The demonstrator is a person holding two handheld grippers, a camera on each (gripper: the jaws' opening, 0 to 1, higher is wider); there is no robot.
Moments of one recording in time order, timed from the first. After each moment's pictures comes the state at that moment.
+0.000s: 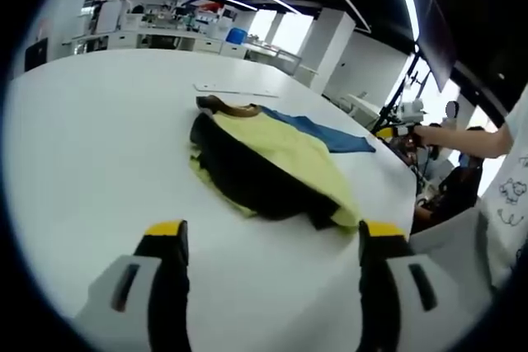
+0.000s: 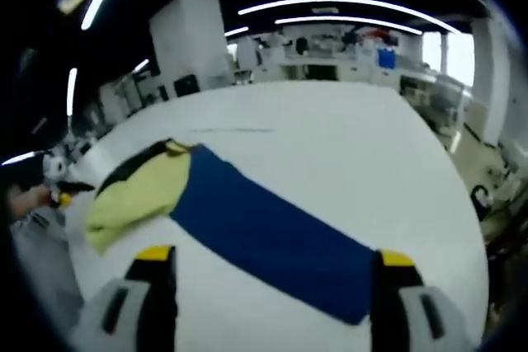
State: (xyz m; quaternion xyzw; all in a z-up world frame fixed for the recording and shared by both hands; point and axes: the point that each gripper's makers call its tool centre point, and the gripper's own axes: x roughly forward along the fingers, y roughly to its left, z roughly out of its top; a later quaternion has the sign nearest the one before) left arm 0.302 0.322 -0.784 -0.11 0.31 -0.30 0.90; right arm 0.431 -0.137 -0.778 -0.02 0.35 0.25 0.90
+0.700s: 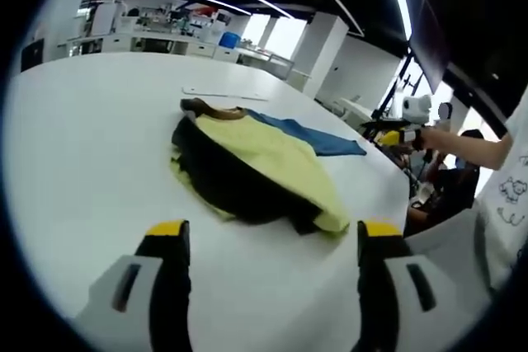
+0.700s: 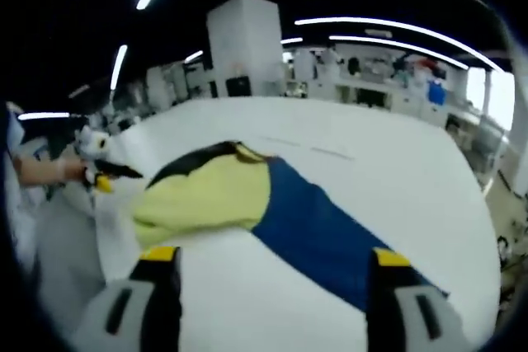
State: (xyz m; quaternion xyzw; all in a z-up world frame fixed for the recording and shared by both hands) left arm 0.295 0.306 -0.780 -0.12 0.29 -0.31 0.90; right arm 0.384 -0.022 -0.745 -0.07 0.29 0.38 0.88
